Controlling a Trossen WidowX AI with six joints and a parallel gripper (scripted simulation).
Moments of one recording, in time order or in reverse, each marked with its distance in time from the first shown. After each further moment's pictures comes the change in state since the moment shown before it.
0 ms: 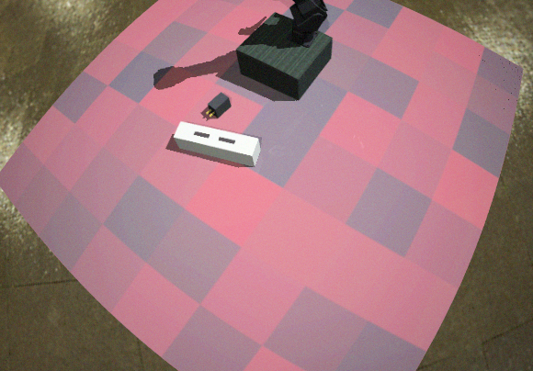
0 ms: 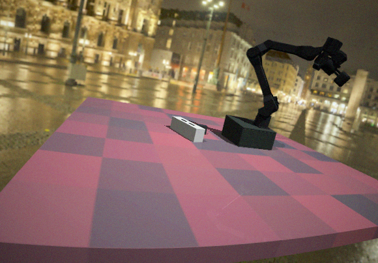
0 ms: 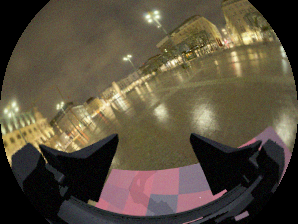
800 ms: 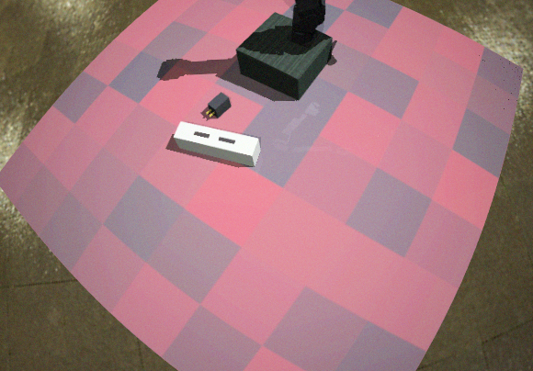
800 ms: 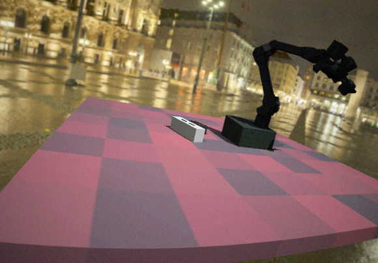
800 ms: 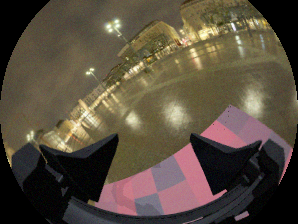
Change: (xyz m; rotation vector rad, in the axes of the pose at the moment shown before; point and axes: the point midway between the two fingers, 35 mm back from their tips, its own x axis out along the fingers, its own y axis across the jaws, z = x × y) arm -0.054 -0.102 0.004 0.135 -0.091 -0.395
